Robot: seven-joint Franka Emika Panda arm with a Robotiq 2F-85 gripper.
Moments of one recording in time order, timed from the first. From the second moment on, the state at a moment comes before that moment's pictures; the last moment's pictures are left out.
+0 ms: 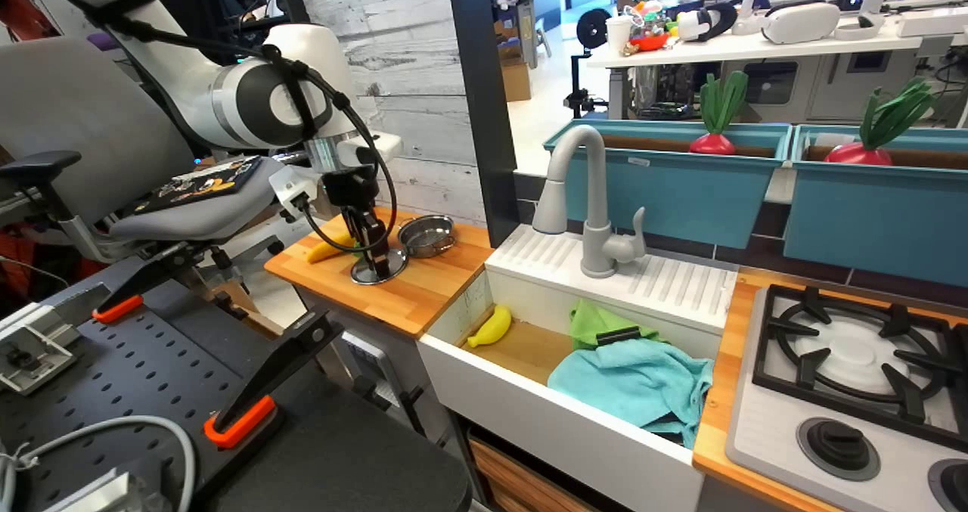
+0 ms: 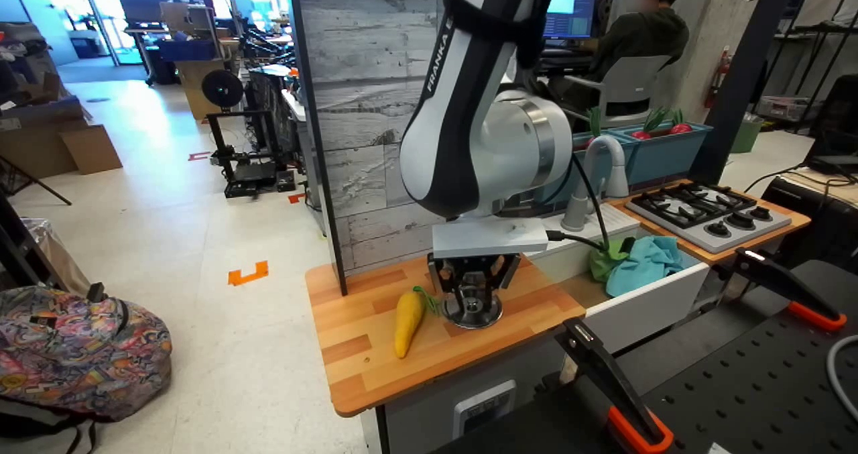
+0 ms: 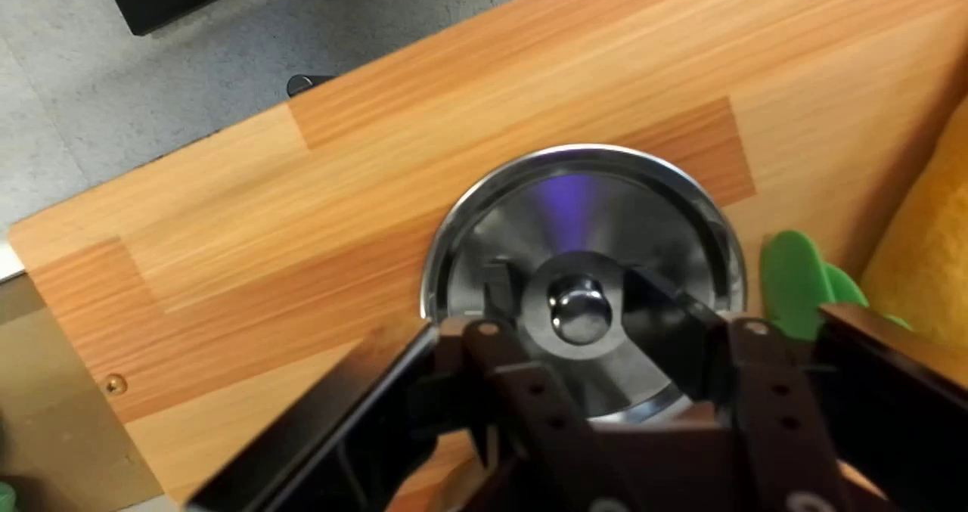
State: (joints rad) arm 0.32 0.98 -0.10 -1.82 0.14 2.71 0.46
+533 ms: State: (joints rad) arm 0.35 0.98 -0.12 -1.80 0.09 2.70 0.48
